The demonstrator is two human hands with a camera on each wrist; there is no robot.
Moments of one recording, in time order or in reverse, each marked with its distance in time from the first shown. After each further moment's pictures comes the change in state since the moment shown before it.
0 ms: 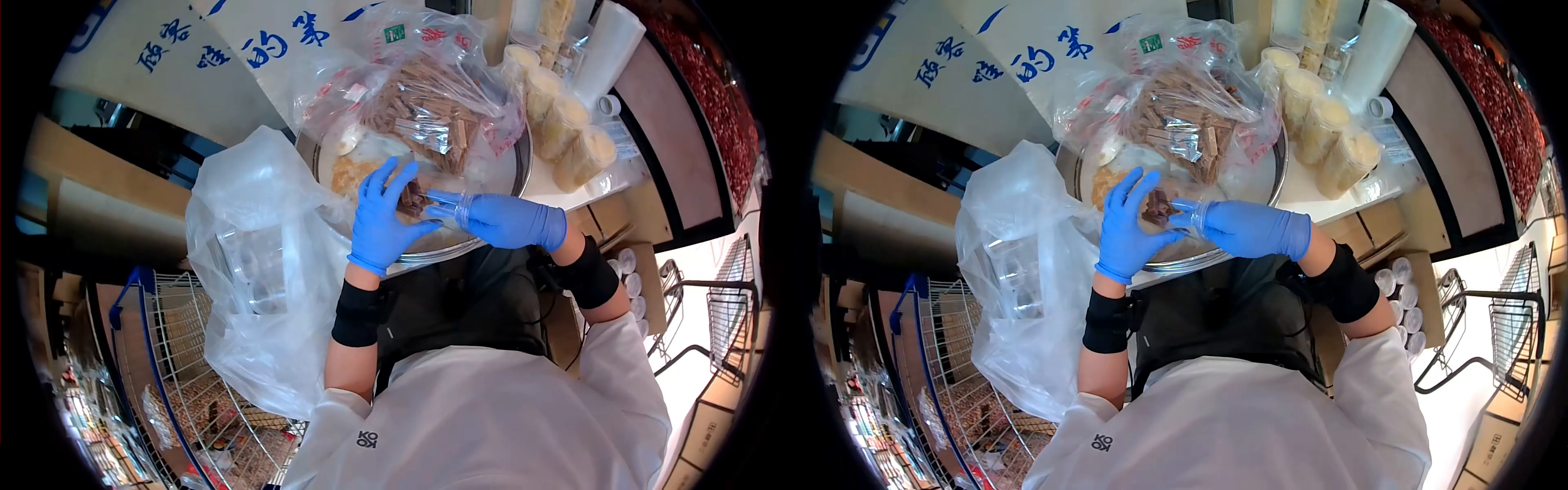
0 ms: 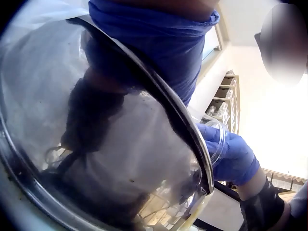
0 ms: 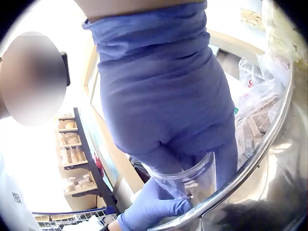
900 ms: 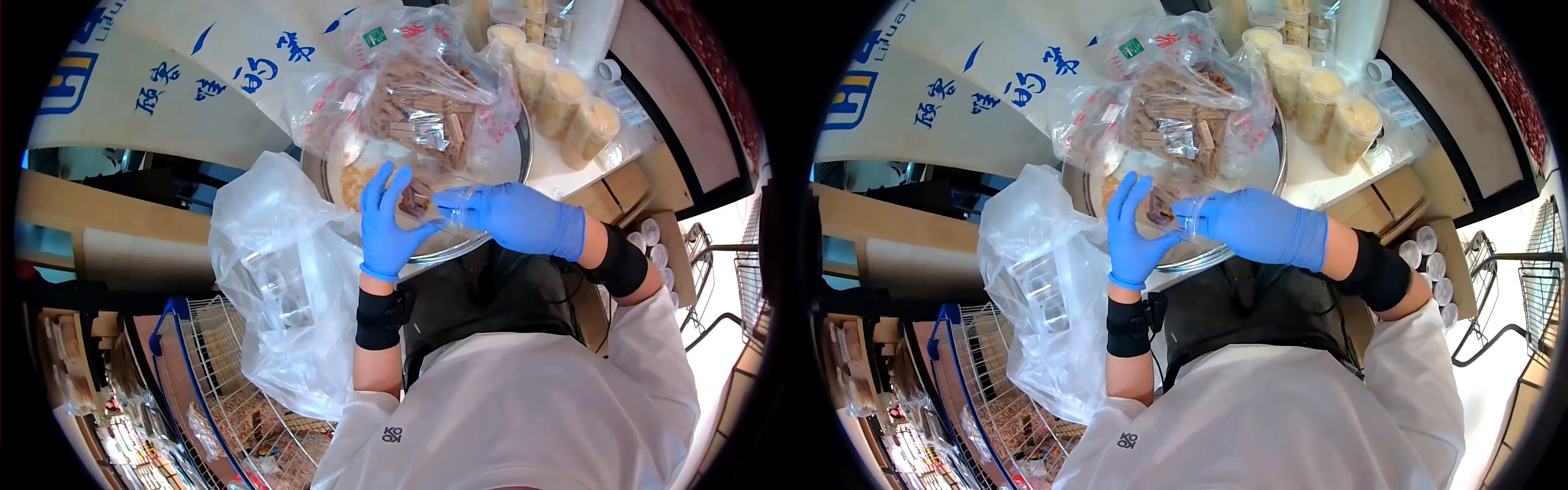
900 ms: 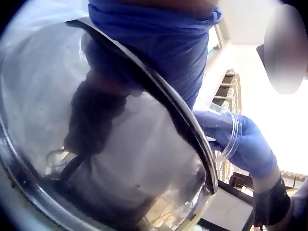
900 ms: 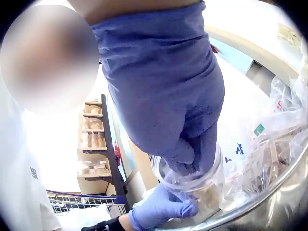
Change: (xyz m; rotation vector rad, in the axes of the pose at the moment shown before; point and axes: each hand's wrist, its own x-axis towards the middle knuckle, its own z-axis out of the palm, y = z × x) left_hand 0.001 -0.001 0.000 0.062 0.035 0.099; right_hand -0.016 -0.023 0.002 -0.543 0.335 -0.219
